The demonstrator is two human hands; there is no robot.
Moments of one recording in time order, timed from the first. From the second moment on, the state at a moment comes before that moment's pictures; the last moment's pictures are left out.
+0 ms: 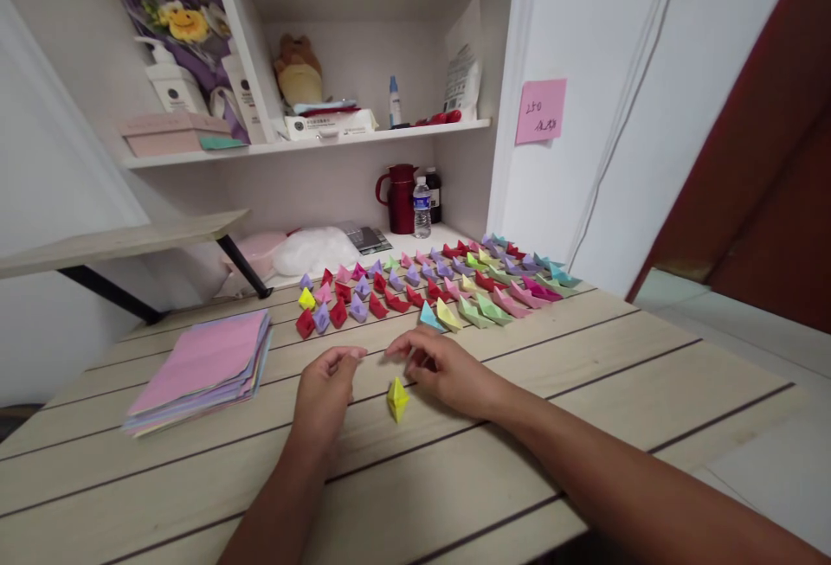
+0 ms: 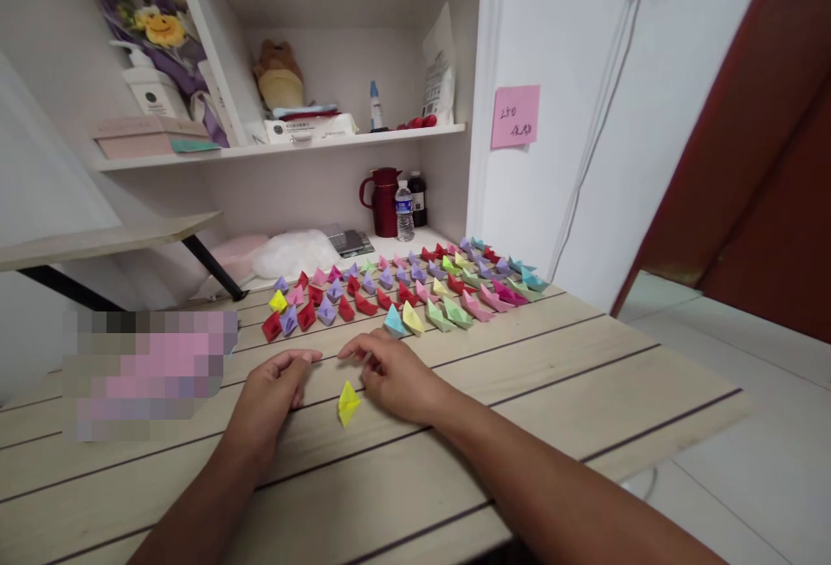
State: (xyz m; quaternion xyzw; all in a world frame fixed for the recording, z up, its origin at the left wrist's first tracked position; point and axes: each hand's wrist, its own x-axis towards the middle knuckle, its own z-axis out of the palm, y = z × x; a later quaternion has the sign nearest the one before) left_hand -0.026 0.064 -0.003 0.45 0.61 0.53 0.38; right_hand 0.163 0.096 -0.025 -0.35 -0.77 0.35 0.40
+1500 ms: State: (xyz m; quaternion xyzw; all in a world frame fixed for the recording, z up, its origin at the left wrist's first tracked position) left_hand -0.016 0.059 -0.012 0.42 0.44 0.55 0.57; right_hand 0.153 0.095 -0.023 -0.36 -0.64 0.44 0.51
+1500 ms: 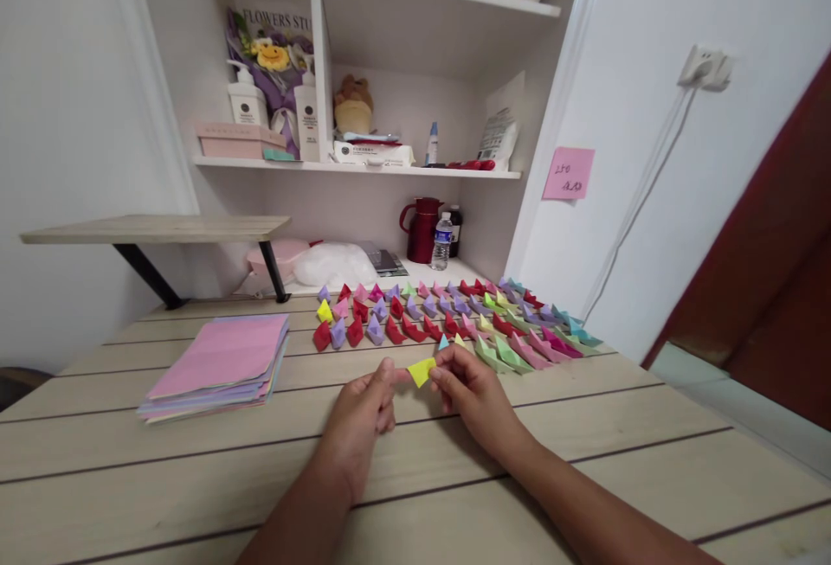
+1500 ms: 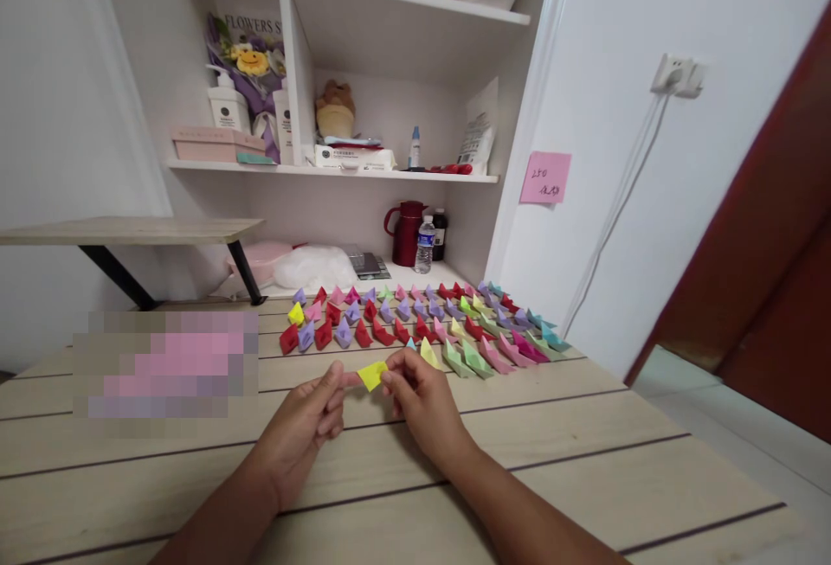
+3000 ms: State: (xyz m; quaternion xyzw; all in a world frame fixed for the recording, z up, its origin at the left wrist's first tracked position) left_hand -0.019 0.062 -0.008 0.39 0.40 0.54 0.63; right_hand 0.162 0.095 -0.014 -0.37 -0.72 0.30 0.50
